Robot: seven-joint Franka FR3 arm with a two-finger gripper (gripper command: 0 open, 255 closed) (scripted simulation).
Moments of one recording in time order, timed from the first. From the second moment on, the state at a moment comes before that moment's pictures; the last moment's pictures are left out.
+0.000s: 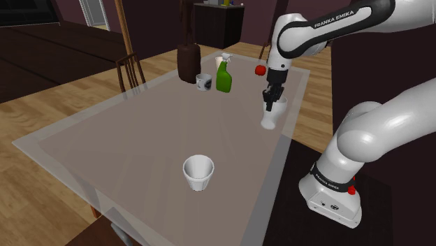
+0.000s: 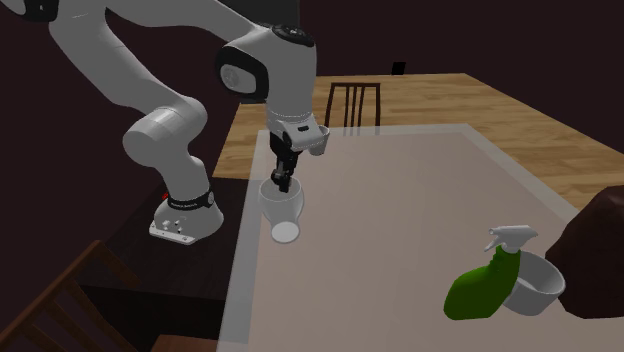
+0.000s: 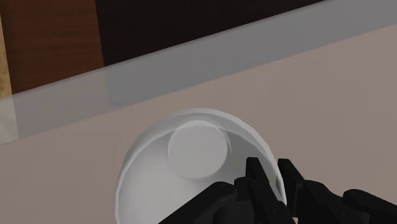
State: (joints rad) arm -0.06 -0.59 -0.23 -2.70 -0.04 1.97 -0.08
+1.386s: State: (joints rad) arm -0.05 -0.67 -0.20 -2.46 -0.03 1.67 -0.06
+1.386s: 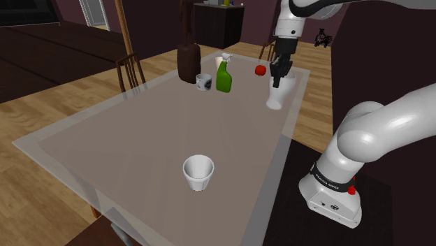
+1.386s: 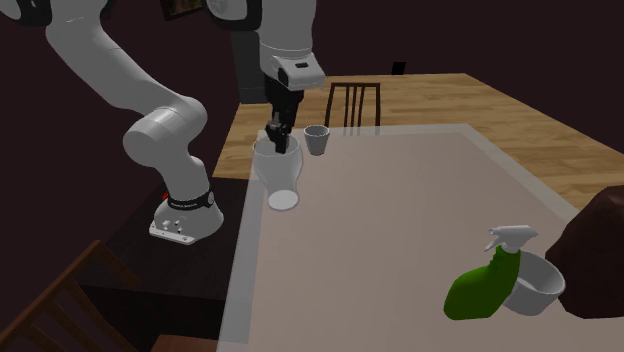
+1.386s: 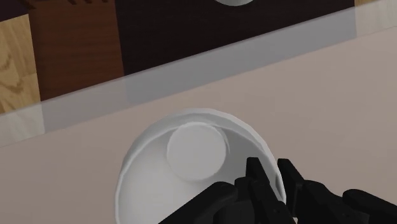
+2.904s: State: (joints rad) arm -0.01 -0.41 -0.18 -2.05 0.03 1.51 -0.03
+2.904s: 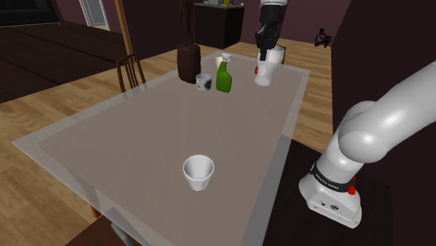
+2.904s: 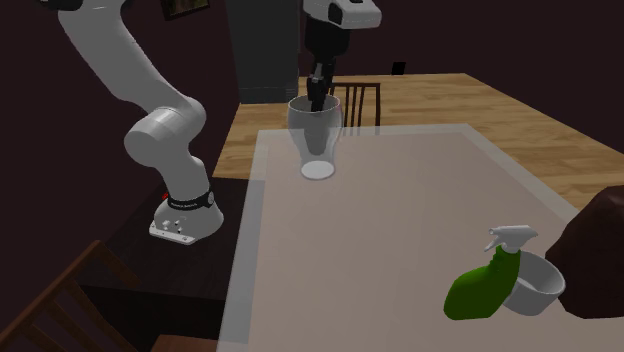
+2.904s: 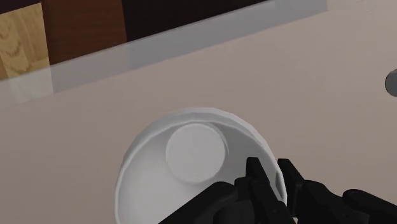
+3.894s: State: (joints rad) arm 0.01 0.22 -0.19 -1.35 0.14 1.42 -0.03
